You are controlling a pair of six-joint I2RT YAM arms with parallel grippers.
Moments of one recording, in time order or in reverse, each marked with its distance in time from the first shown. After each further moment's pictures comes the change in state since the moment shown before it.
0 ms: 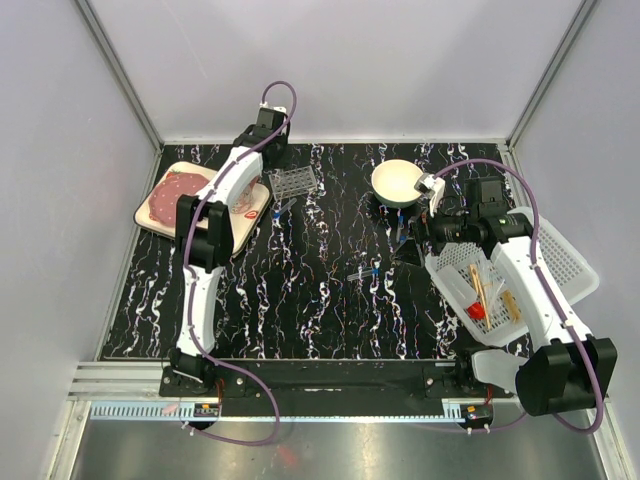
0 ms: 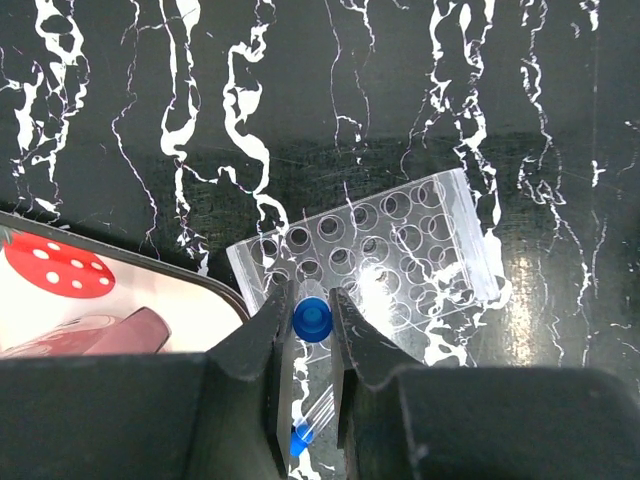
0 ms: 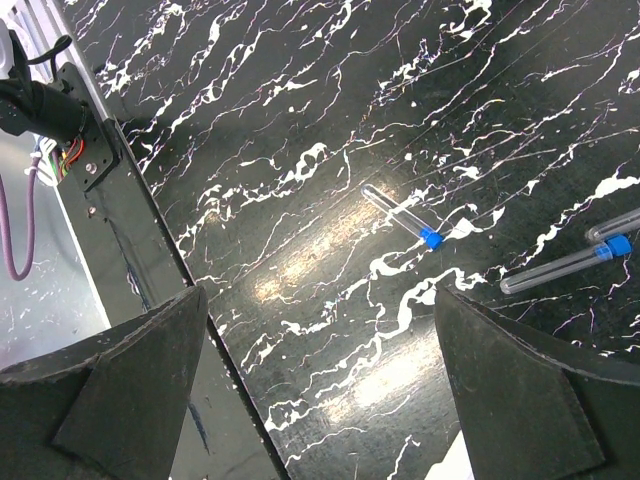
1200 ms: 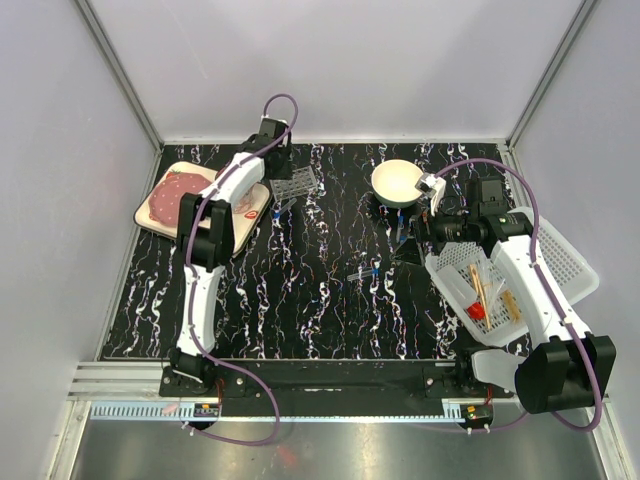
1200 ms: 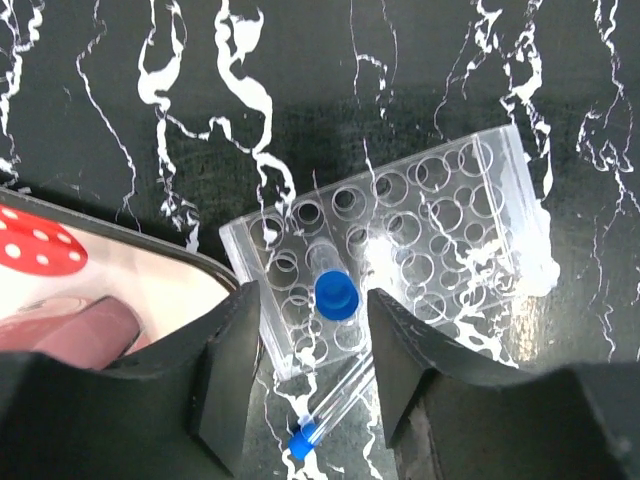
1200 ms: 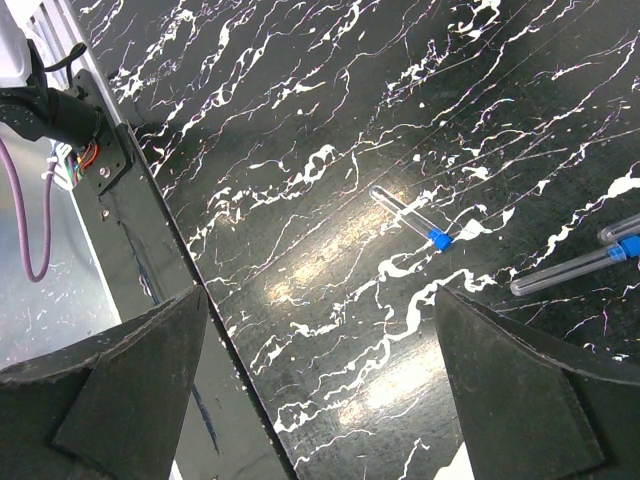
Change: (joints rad) left arm 0.003 0.030 -0.062 0.015 -0.003 -0.005; right arm -0.011 0.013 0.000 0.000 -0.026 0.014
